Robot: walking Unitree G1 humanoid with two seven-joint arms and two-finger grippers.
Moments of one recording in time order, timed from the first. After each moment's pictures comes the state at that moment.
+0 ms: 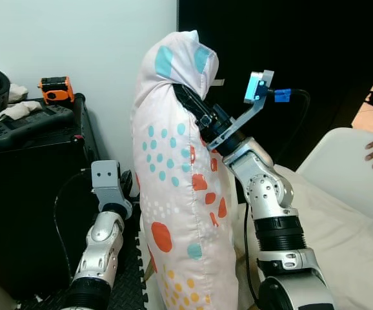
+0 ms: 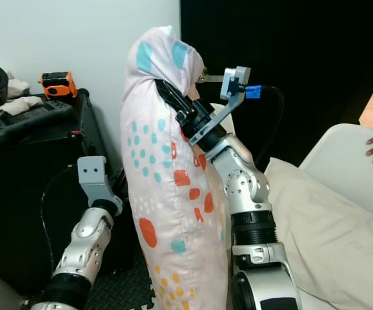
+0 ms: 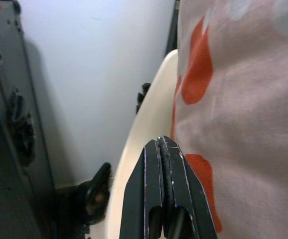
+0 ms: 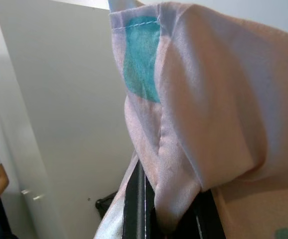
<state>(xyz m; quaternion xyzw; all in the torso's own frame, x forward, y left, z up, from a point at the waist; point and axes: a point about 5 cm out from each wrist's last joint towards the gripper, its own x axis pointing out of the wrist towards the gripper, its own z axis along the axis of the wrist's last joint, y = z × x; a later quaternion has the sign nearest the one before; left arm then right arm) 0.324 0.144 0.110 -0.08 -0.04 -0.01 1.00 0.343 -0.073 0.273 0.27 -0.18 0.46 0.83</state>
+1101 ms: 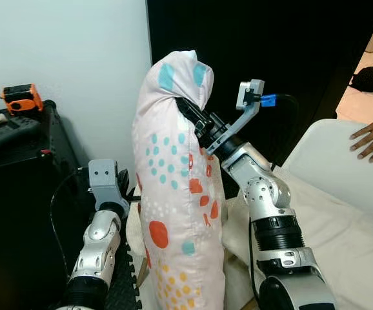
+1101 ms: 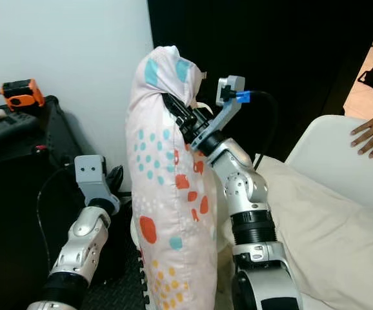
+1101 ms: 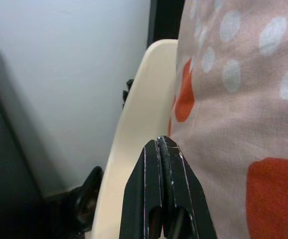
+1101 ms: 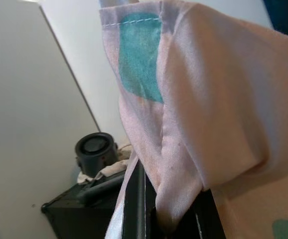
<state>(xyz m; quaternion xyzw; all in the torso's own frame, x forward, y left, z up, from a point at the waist) 0.326 0.156 0.113 -0.06 -0.04 0.01 1.00 0.354 -0.073 0.254 0.26 -0.14 0.42 0.86</state>
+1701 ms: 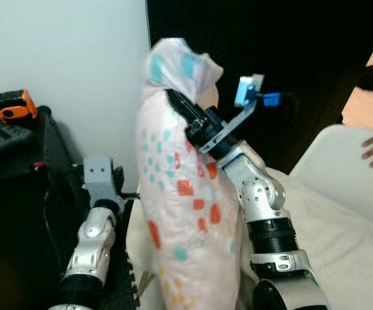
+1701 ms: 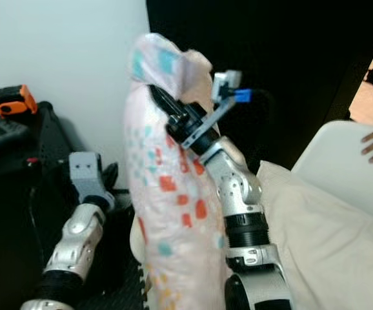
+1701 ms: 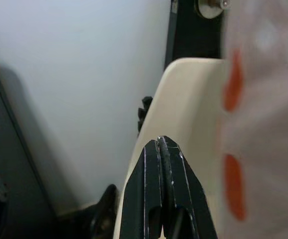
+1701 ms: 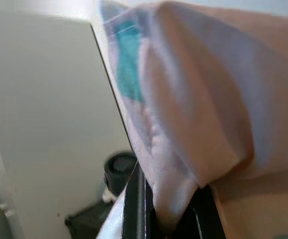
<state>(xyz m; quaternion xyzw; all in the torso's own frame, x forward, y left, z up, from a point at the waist) 0.327 0.152 0.118 -0.05 -0.05 0.00 1.00 0.341 -0.070 0.274 0.27 -0.19 0.47 0.82</state>
